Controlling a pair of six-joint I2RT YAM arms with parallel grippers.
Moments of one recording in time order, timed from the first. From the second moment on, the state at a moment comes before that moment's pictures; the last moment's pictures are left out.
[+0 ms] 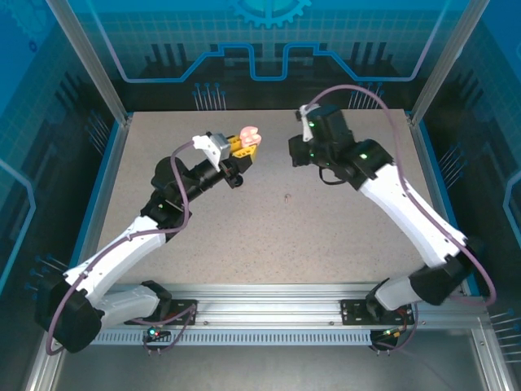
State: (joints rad) left arm -0.51 1.12 0.85 0.48 0.36 -0.01; right arm 0.63 1.43 1.64 -0.81 0.13 0.31
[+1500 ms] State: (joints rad) left arm -0.66 1.28 0.89 0.61 0.28 -0.01; right arm 0.72 1.15 1.28 -0.23 -0.09 0.30
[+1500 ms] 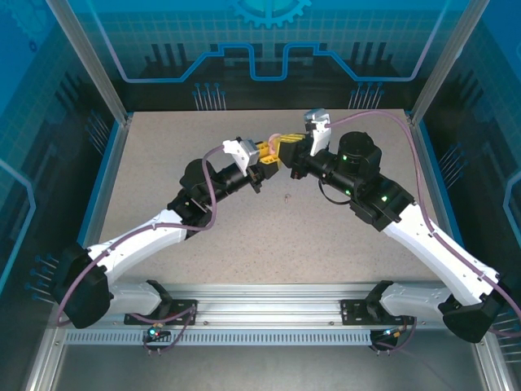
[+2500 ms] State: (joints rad) left arm -0.67 1.28 0.89 0.58 0.27 -0.01; right arm 0.71 1.16 1.25 -0.24 -0.11 0.24
